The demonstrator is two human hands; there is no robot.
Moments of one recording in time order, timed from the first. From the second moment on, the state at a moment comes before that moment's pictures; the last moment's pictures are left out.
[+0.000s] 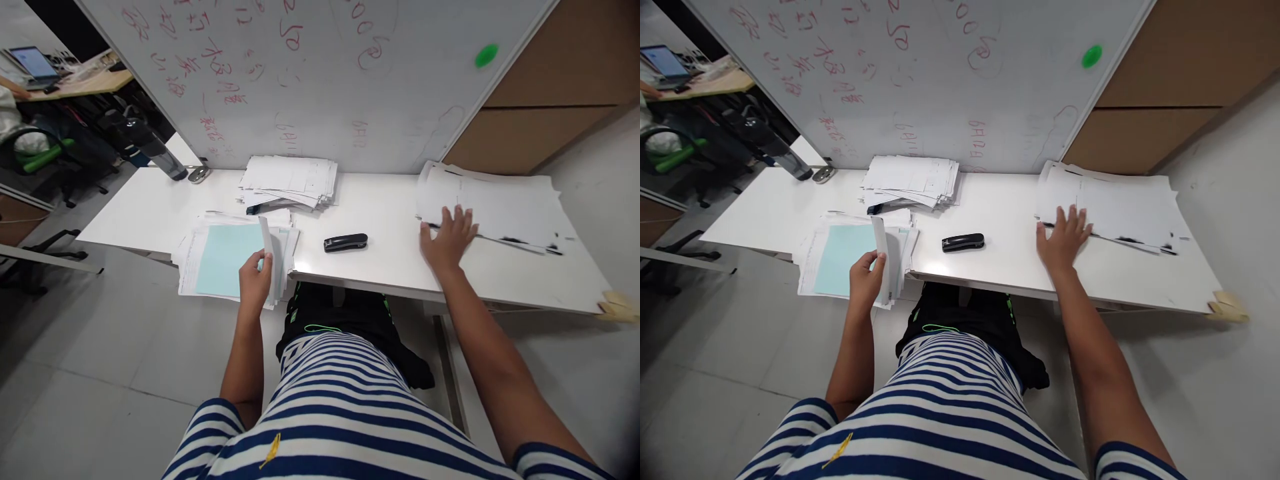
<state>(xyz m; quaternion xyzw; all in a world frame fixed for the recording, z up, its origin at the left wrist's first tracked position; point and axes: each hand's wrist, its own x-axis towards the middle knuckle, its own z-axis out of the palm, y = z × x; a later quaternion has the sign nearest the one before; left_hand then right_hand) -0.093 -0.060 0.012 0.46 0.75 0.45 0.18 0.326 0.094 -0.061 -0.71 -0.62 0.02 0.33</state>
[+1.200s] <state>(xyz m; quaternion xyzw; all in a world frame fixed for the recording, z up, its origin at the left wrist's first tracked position) -0.052 -0.034 -0.023 0.52 0.61 0.57 0.19 0.299 -0.008 -0.023 -0.53 -0.45 0.37 0.62</state>
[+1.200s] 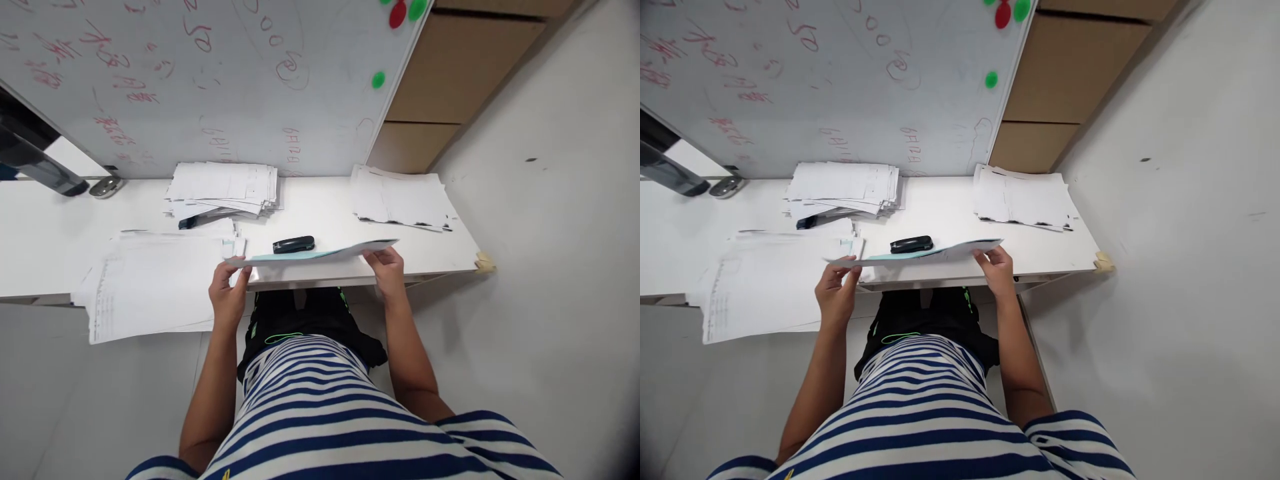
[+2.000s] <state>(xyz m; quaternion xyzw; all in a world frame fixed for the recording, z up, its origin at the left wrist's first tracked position) -0.033 -0.039 -0.025 0.47 0.61 0.60 0.20 0.274 -0.029 -0.020 -0.61 -0.40 0.18 0.66</state>
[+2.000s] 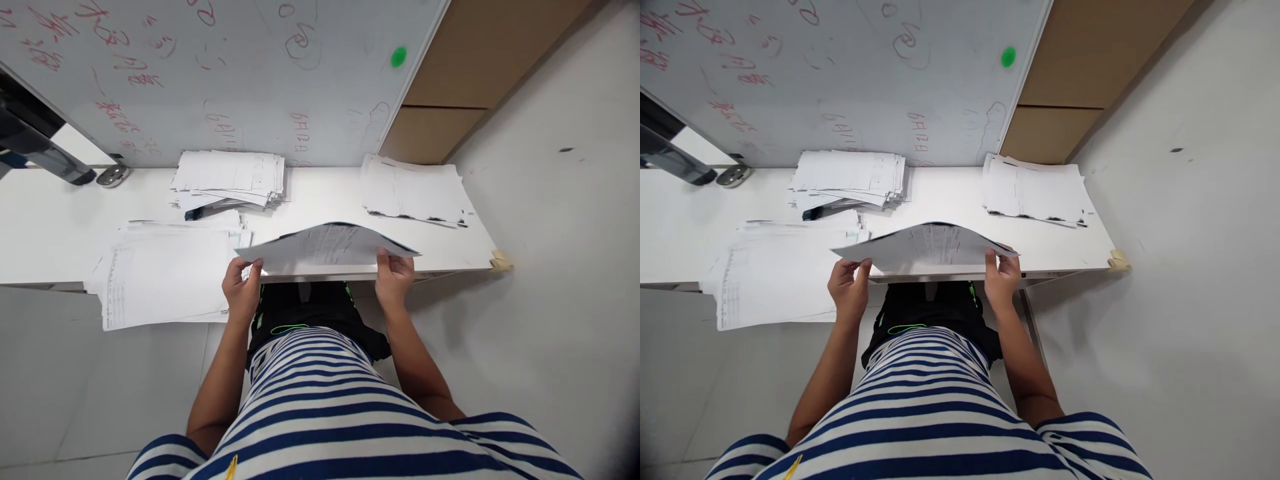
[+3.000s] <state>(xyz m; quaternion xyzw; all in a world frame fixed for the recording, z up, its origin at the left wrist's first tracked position) -0.039 -0.027 -0.023 0.43 0.61 0.59 0.30 0.295 -0.021 -0.042 -0.55 -0.40 0.37 0.64</state>
